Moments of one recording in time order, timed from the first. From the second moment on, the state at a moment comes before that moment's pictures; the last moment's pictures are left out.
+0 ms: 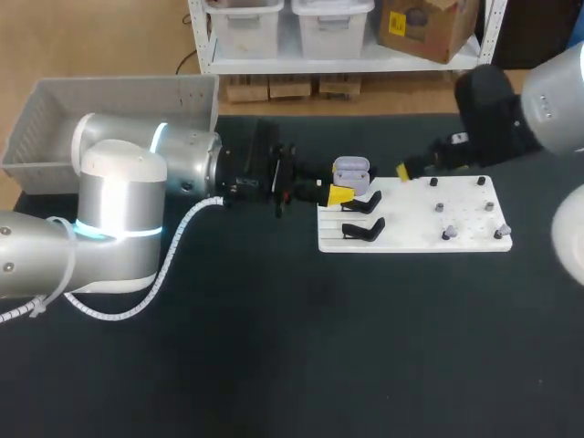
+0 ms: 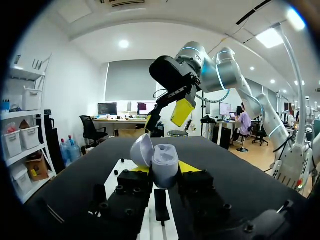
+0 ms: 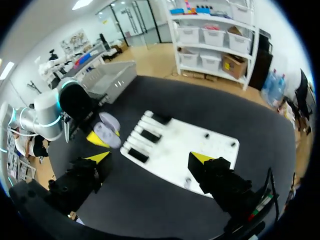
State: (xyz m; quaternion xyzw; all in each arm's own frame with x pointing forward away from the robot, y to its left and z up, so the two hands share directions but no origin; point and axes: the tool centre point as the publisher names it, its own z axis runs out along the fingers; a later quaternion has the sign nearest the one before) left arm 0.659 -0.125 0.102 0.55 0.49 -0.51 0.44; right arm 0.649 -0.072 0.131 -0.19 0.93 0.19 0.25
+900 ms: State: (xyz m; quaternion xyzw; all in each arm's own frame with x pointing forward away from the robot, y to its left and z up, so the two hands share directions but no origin) left arm 0.659 -0.125 0.102 0.55 0.49 -0.51 0.44; right arm 0.605 -0.180 0.084 -0.18 0.97 0.02 0.14
